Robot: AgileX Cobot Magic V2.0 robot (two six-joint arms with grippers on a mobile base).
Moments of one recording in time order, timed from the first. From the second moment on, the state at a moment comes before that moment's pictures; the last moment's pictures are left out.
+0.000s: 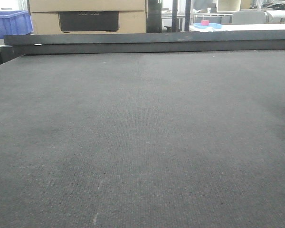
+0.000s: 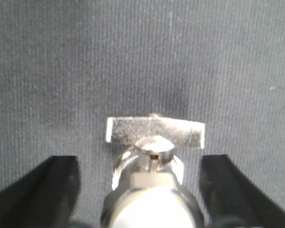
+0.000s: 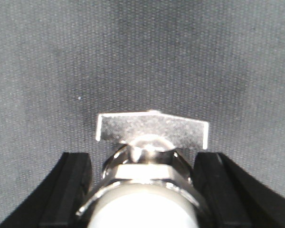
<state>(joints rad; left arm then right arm) 0.01 1.55 -1.05 -0.01 0.97 0.05 -0.01 1.55 -1.04 0.13 1.00 -0.12</state>
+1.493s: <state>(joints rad) 0.00 0.66 -0.75 -0.05 0.62 0.05 -0.01 0.84 -0.77 0.22 0.47 -0.12</state>
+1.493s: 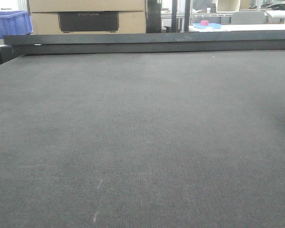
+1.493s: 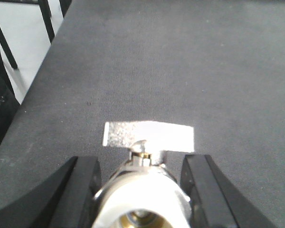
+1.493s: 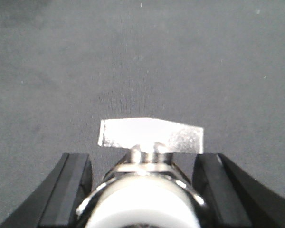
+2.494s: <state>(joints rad) 0.00 0.58 -0.73 -0.05 0.58 0.05 -0.01 0.77 -0.74 0.22 0.43 -0.12</state>
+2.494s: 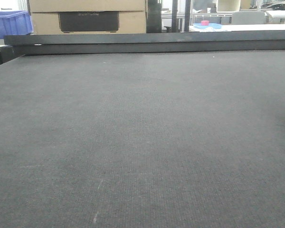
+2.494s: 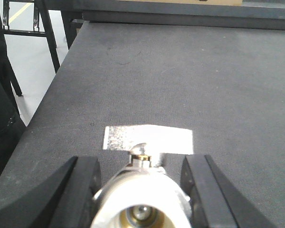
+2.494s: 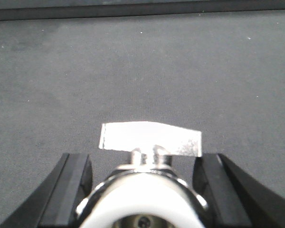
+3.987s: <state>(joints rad) 0.00 0.57 -0.73 -0.05 0.59 0.05 -0.01 0.77 -0.74 0.22 0.43 -0.13</state>
